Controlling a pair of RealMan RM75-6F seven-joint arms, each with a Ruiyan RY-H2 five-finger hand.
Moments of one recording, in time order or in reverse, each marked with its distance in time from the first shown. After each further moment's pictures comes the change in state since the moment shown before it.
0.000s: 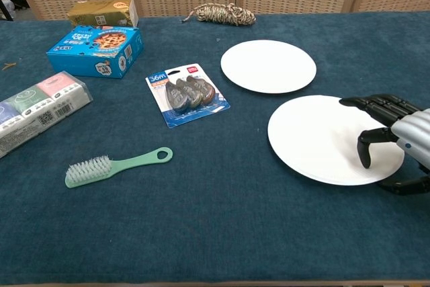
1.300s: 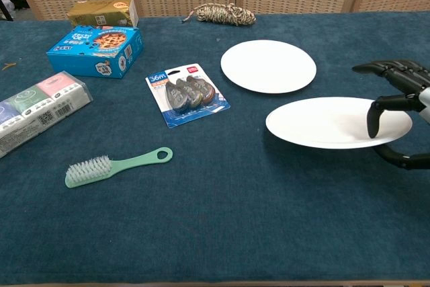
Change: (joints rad) left arm 0.002 0.004 -0.002 0.001 0.000 0.004 -0.010; right arm -0.004 -0.090 0.030 0.186 -0.024 0.220 0.208
